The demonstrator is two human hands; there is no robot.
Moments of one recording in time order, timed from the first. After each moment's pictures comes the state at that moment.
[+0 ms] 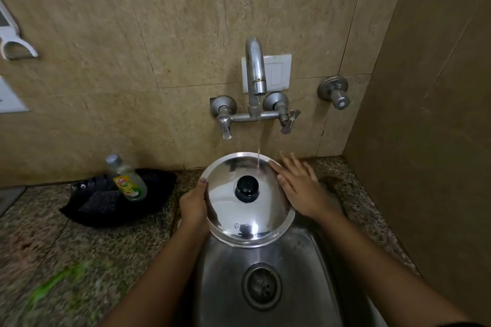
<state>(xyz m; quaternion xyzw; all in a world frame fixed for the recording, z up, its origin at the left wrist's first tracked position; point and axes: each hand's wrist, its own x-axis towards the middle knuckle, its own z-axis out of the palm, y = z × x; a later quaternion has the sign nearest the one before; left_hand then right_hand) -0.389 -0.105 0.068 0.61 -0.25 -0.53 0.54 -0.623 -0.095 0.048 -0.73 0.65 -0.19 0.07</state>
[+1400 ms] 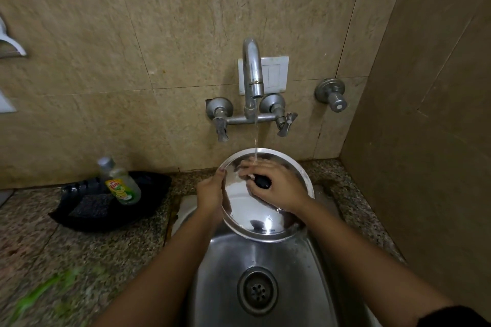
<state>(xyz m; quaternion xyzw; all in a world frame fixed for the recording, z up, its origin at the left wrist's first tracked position) -0.426 -0.121 0.085 0.60 -0.30 -0.58 0.47 -0.585 -0.107 0.076 -0.78 0.51 -0.33 0.14</state>
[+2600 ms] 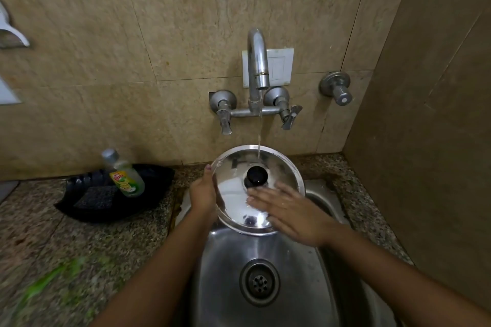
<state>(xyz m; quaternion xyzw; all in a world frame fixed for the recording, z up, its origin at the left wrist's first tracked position) -0.407 -0.120 0.069 0.64 -0.28 -0.52 0.50 -0.611 -0.049 0.047 -0.90 0.42 -0.06 0.02</state>
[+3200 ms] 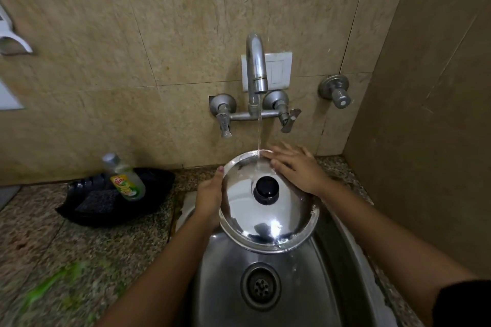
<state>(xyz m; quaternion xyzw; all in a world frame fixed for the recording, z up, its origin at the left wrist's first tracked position) -0.413 -0.113 0.076 0.61 -0.37 -0.54 0.44 -0.630 -0.121 0.084 -0.78 0.58 -0.20 0.10</state>
